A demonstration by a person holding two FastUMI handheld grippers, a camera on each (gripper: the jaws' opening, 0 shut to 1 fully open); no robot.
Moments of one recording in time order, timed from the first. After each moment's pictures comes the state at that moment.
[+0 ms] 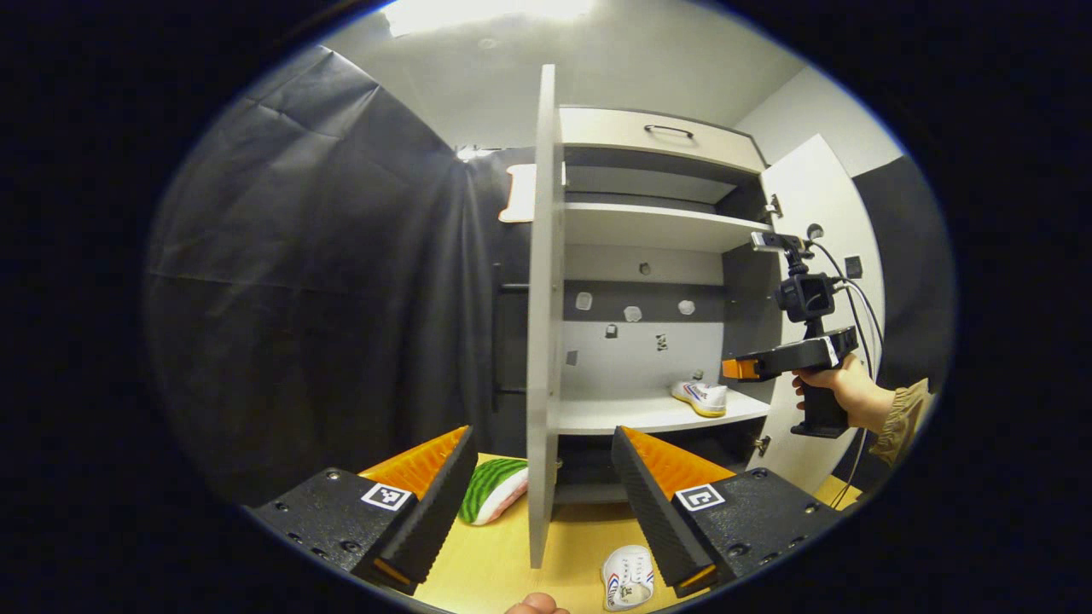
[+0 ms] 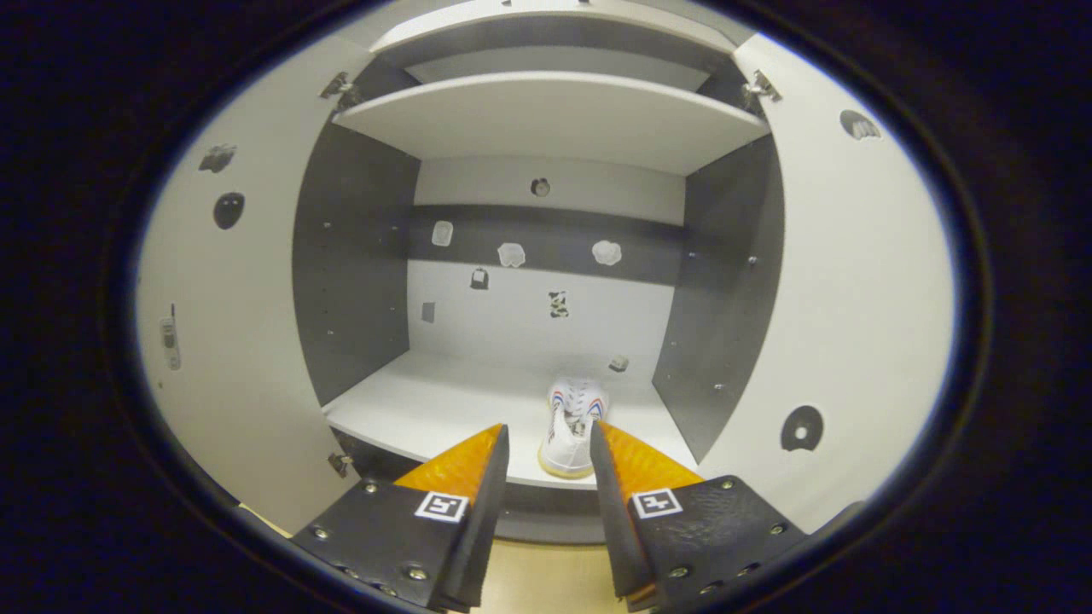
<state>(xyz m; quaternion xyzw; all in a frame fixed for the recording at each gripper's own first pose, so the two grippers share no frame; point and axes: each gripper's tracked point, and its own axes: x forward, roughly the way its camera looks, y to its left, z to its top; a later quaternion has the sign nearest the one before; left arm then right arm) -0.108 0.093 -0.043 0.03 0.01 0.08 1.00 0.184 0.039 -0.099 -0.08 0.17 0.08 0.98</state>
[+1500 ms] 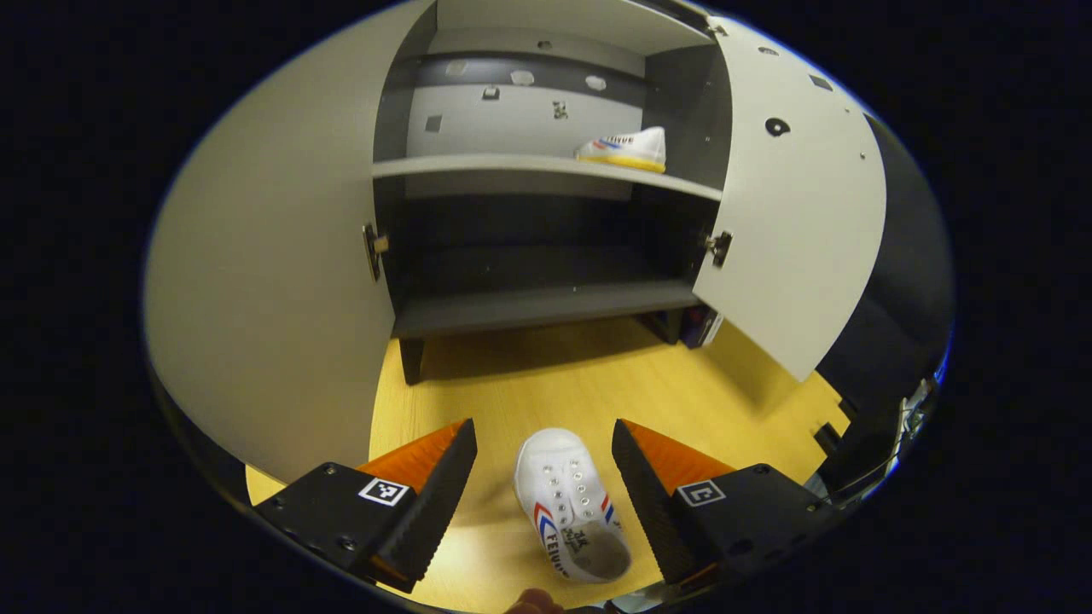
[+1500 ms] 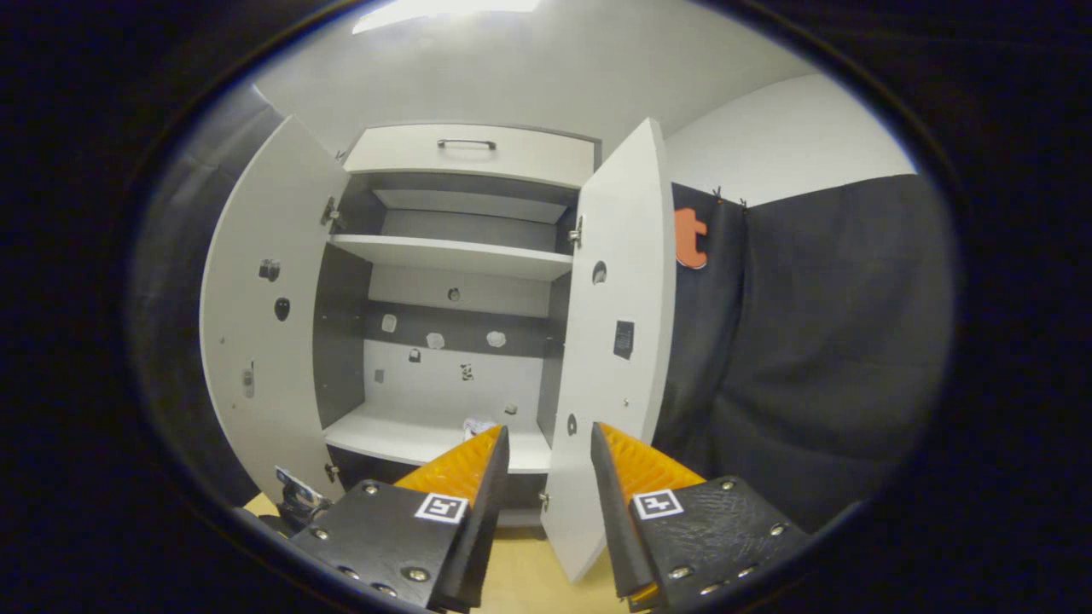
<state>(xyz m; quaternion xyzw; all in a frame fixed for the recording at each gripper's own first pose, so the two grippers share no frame) -0.032 0.016 -0.376 -0.01 0.35 -0.08 0.93 -0.028 -0.070 0.029 -0.06 0.04 -0.07 0.99</state>
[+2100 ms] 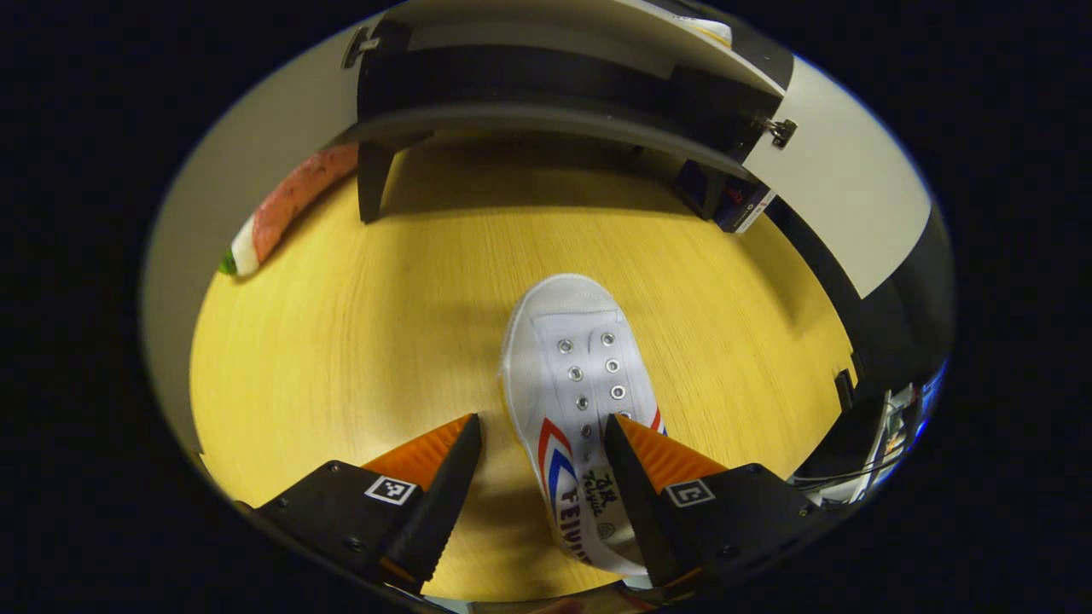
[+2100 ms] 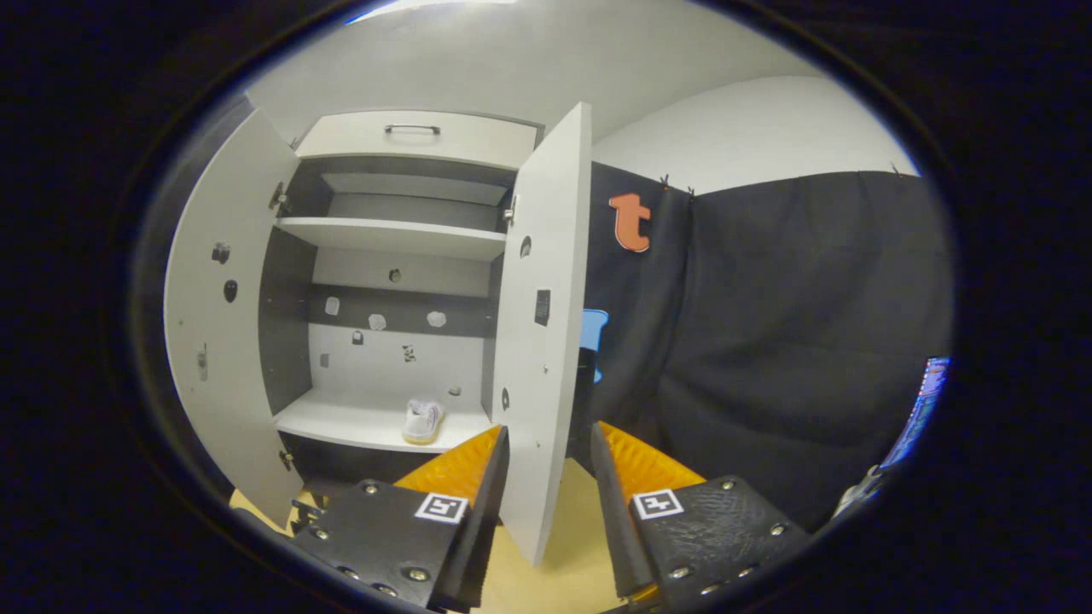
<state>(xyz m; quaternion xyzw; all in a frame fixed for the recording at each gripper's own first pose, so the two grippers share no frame) -0.074 0.016 -0.508 -0.07 0.52 -0.08 0.84 -0.053 -0.127 0.010 -0.07 0.06 -0.17 0.98</state>
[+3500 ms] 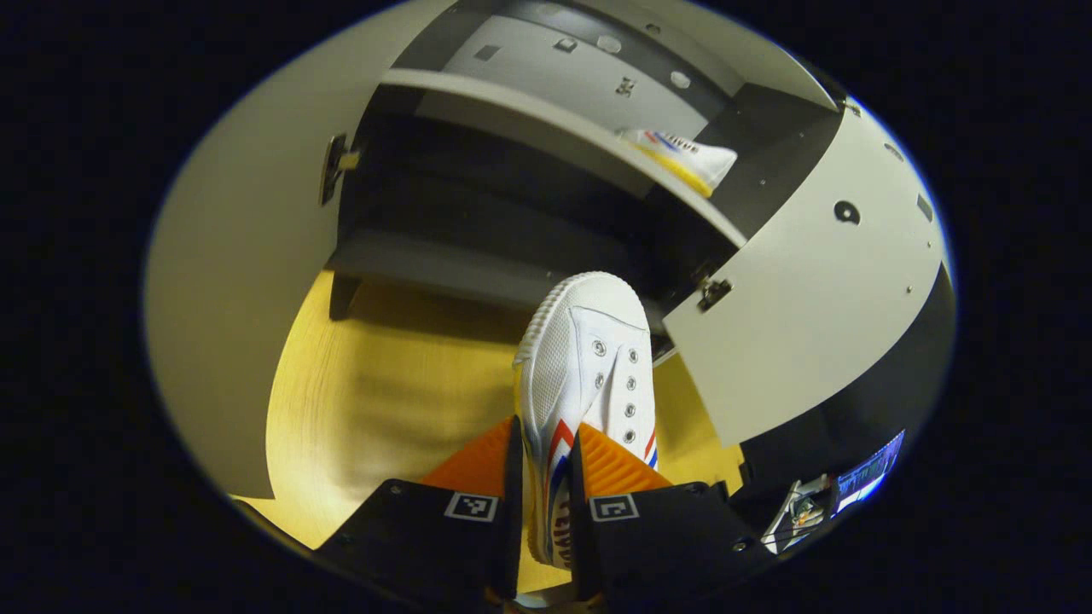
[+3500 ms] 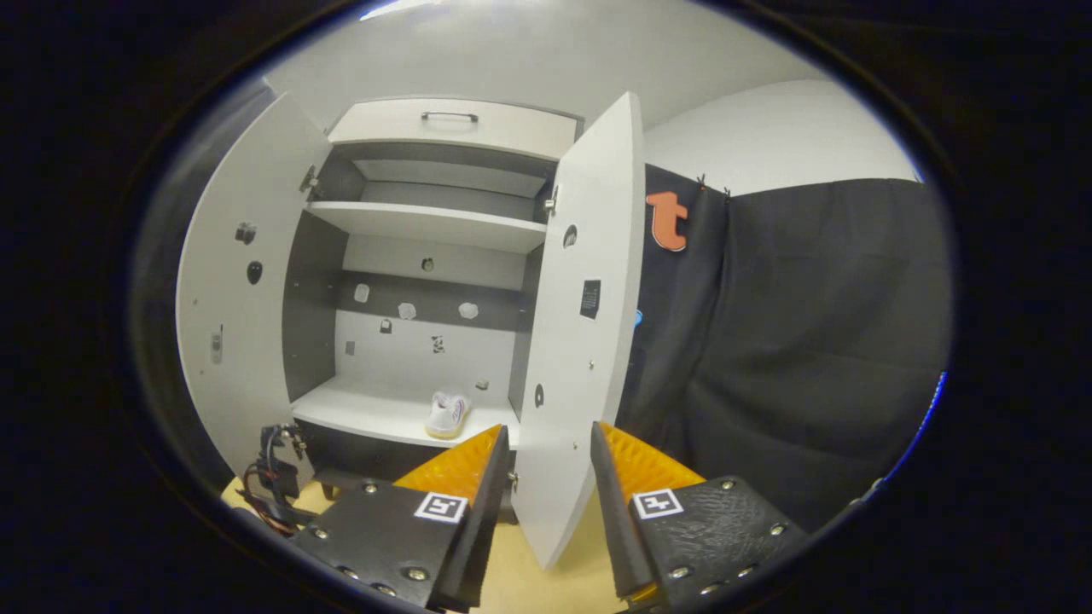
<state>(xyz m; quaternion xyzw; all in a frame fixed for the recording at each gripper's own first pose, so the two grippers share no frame) 0.026 -0.031 -0.327 -0.21 0.38 -0.11 0.89 -0.030 -0.099 -0.002 -0.08 0.06 -0.11 0.99</state>
